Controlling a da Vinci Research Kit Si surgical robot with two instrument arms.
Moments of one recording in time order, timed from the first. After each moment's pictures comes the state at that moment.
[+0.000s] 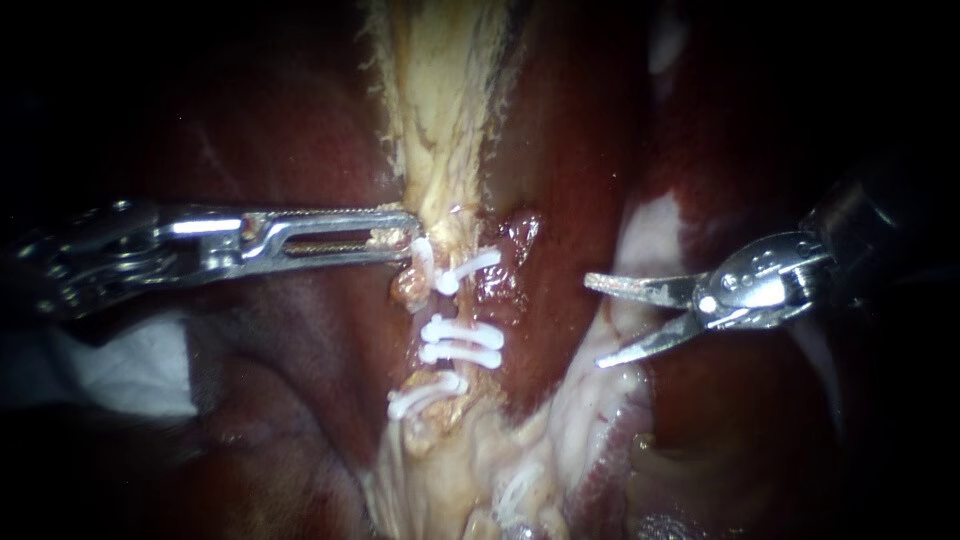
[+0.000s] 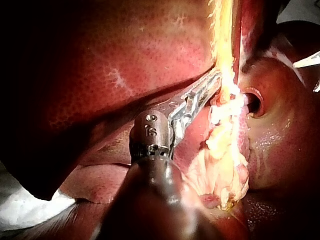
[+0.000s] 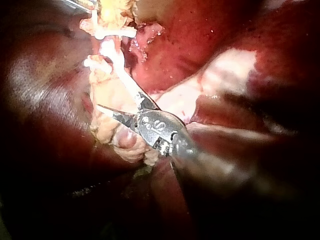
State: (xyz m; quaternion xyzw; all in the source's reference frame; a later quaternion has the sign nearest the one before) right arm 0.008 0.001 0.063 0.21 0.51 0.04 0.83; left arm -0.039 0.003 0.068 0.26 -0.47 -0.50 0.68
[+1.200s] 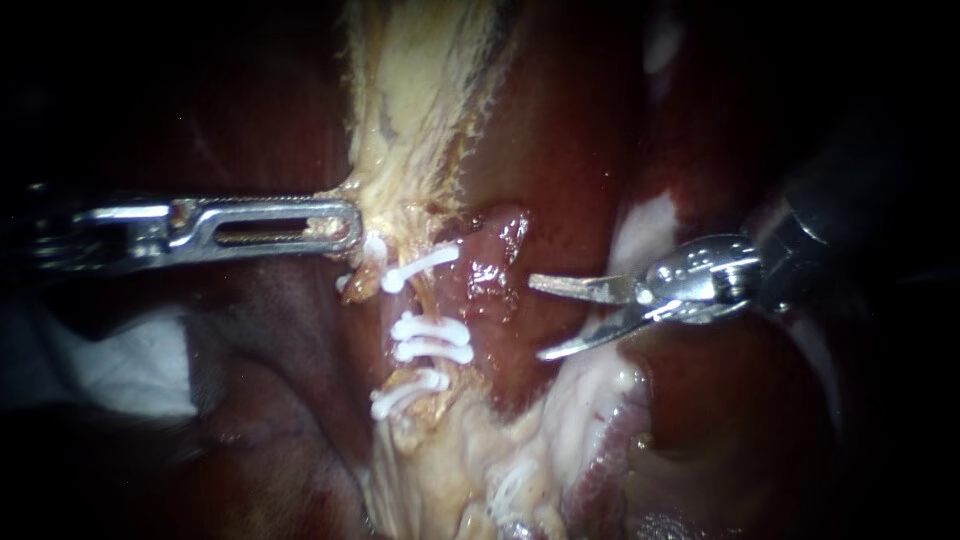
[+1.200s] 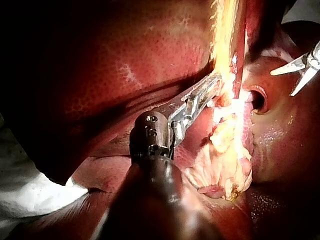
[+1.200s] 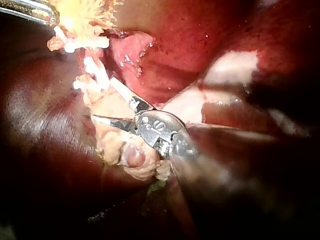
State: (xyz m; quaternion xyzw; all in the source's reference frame) right arm 0.014 0.001 0.069 0.27 0.50 0.08 0.82; left arm -0.034 0.004 0.063 0.26 -0.46 -0.51 0.67
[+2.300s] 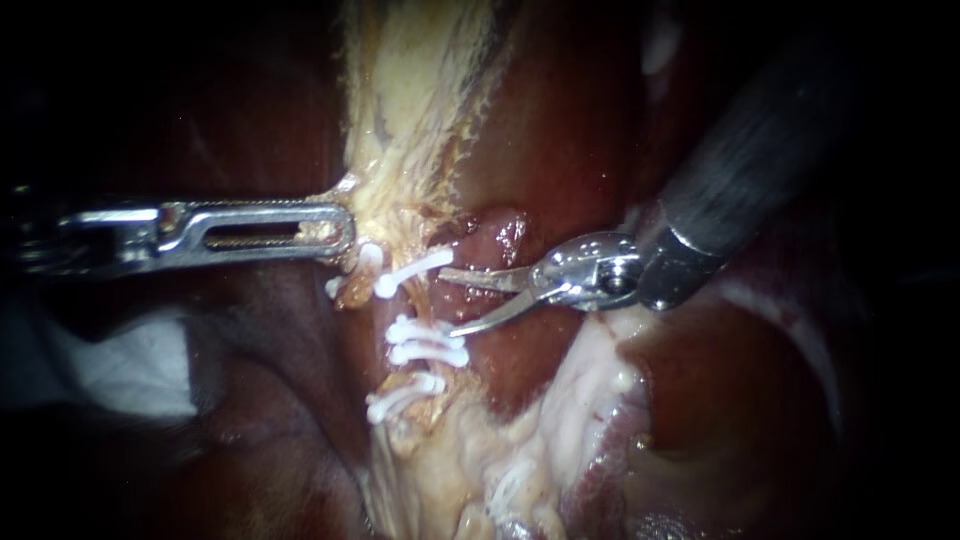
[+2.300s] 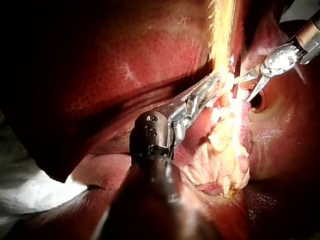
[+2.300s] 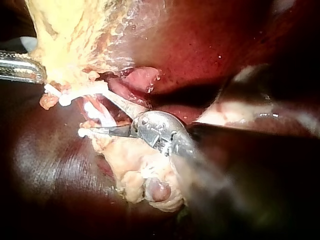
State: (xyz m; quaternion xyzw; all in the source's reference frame) right arm 0.021 0.001 0.076 0.32 0.48 0.11 0.81; left arm -0.034 0.003 0.061 0.26 -0.47 -0.51 0.67
